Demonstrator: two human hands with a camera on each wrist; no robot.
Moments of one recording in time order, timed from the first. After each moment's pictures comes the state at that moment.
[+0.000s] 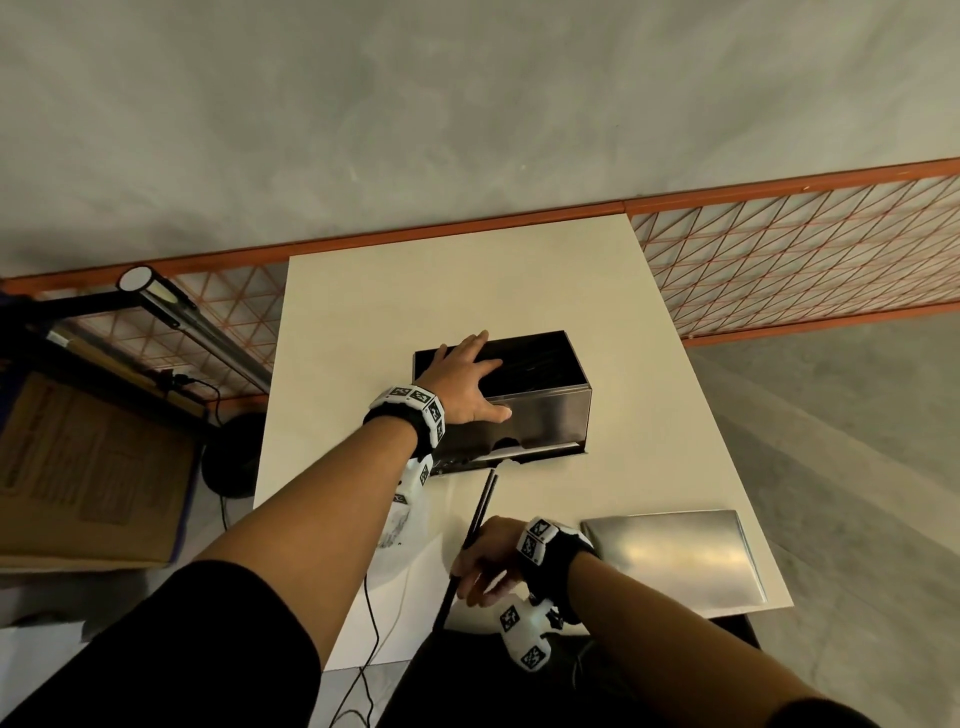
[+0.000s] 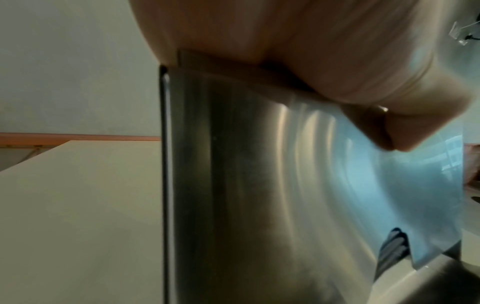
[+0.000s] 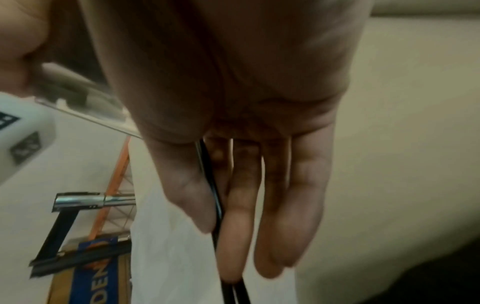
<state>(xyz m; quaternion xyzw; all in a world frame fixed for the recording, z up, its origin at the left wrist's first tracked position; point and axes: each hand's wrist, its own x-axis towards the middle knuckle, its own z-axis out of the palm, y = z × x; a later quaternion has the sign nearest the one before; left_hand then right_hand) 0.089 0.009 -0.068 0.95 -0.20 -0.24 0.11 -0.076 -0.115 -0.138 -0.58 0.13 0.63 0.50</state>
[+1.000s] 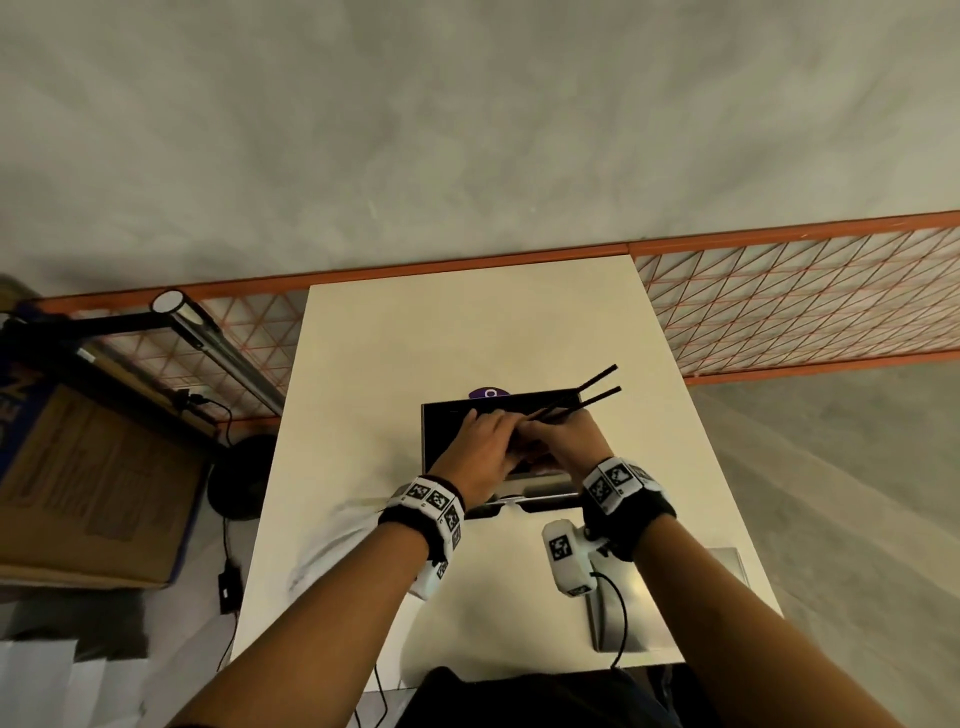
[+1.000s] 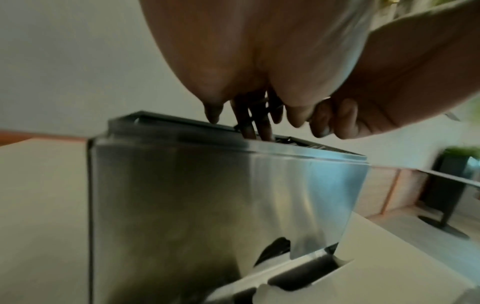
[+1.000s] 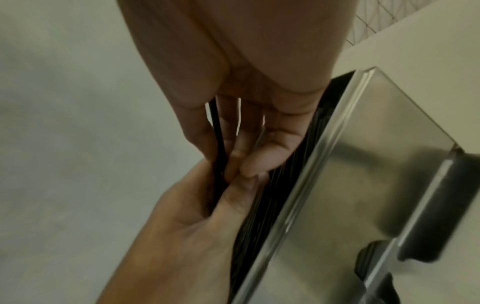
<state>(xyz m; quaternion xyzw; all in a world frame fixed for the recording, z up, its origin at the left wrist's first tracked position) 0.012 -0.016 -0.074 0.94 -0.21 -0.09 0.25 0.012 -0.180 -0.030 -0.70 0.16 0.19 0.67</state>
